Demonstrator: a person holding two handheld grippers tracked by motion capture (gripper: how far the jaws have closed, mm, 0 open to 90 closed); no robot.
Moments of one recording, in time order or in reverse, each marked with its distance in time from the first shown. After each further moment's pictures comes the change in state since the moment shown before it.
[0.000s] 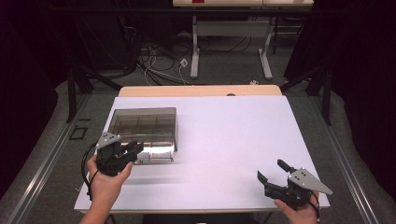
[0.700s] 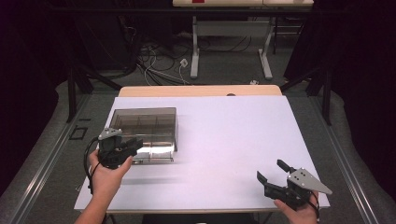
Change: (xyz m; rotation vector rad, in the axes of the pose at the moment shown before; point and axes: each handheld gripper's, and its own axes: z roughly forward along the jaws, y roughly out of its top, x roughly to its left) left arm 0.017 0.005 0.019 0.066 0.004 -0.057; right arm 0.000 0.000 0.000 0.008 0.005 -0.003
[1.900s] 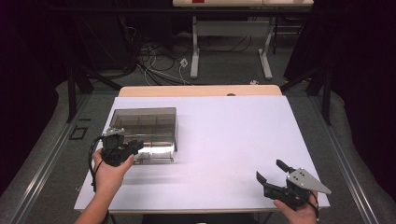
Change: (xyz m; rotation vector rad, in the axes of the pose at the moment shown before) left arm 0.012 -0.004 0.022 0.055 0.031 -0.030; right arm 0.001 0.000 0.001 0.003 0.011 -0.004
